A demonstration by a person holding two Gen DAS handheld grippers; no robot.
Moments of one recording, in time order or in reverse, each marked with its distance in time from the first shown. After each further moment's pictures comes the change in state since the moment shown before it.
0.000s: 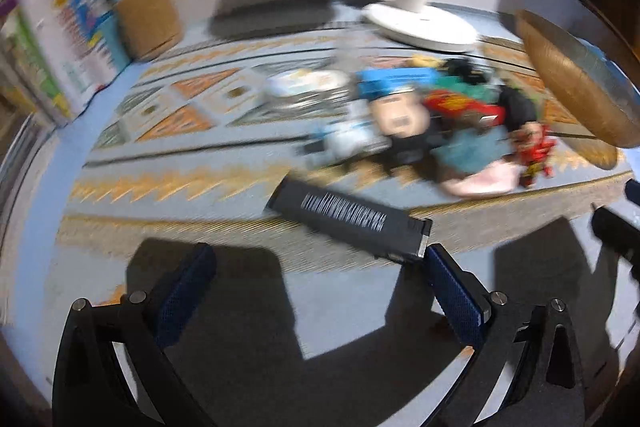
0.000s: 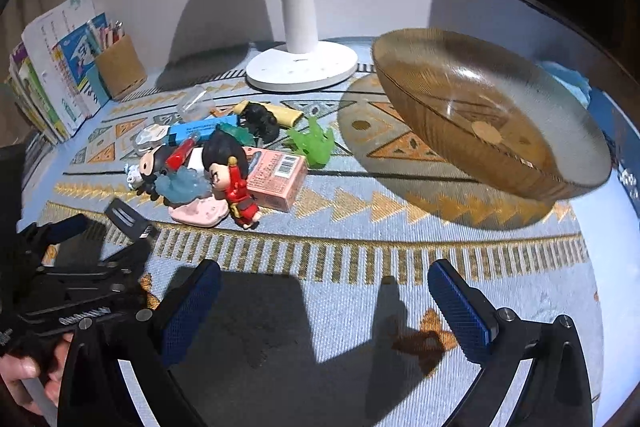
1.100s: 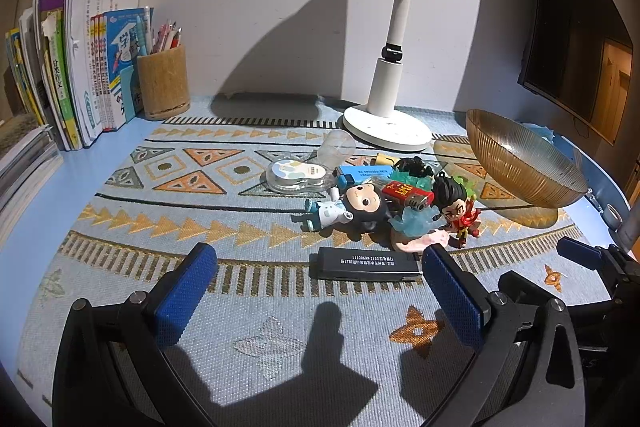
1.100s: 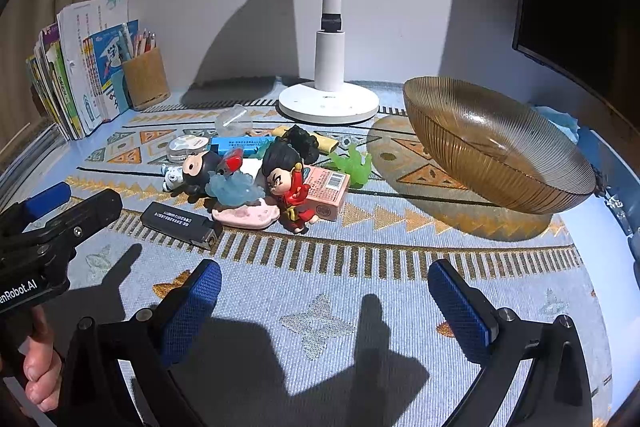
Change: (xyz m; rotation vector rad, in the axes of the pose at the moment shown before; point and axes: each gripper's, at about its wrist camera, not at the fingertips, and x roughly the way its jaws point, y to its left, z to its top) left arm -0.055 0.010 -0.020 -0.069 -0.365 -0.173; right arm -0.024 0.043 -0.030 -0.034 -0.191 -0.054
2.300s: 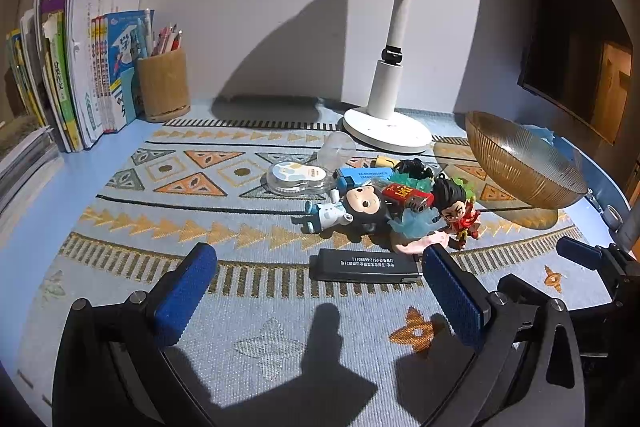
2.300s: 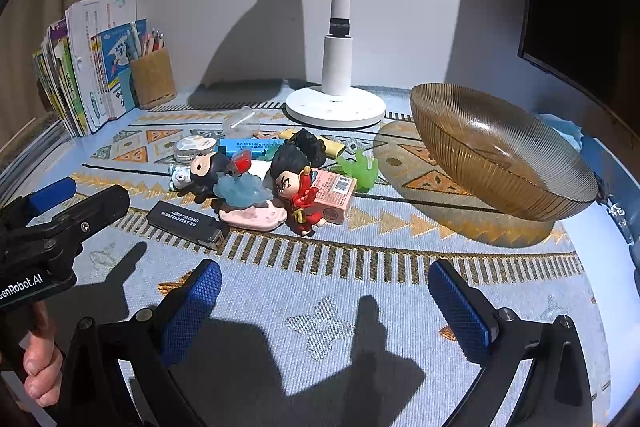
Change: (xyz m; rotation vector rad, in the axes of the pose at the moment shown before) left arm 0.000 0.001 0.002 0.002 -0.003 -0.006; right arm -0.003 0.001 0.000 -0.016 -0.009 0.016
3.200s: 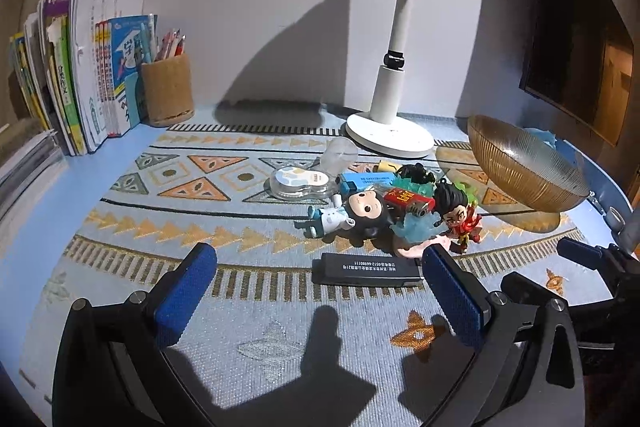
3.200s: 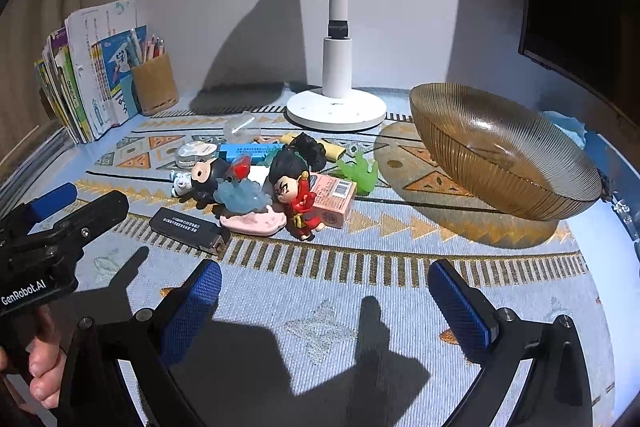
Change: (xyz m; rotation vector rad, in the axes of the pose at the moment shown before) left arm -0.002 -0.006 0.005 -0.008 -0.014 0.030; right arm -0.001 -0.002 0.004 0.012 -0.003 0.020
